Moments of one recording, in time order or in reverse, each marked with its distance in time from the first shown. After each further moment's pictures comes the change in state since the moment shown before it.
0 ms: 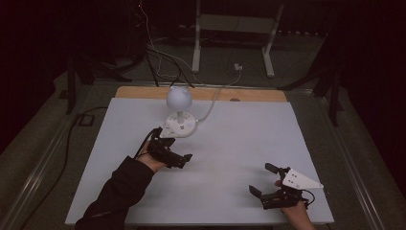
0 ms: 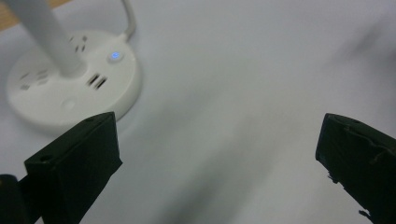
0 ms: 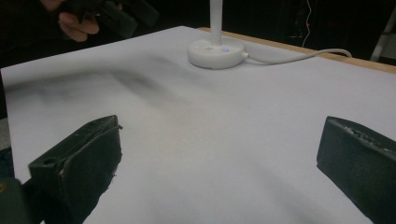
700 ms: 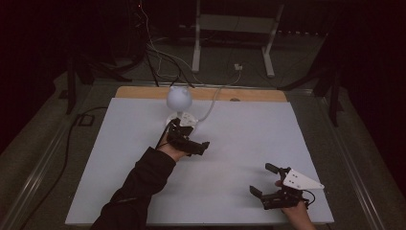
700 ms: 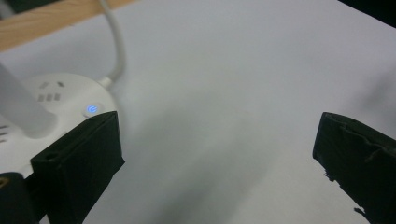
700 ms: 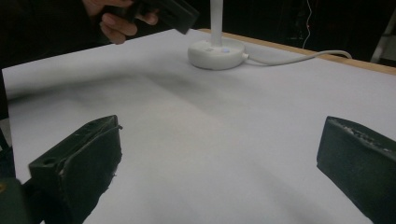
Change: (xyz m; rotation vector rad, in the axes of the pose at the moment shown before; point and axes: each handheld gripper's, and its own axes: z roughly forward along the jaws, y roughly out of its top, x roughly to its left) left arm -0.011 0.045 0.047 -0.054 0.012 -0.060; right arm 0.000 0.000 -0.001 -0.007 0.003 -0.001
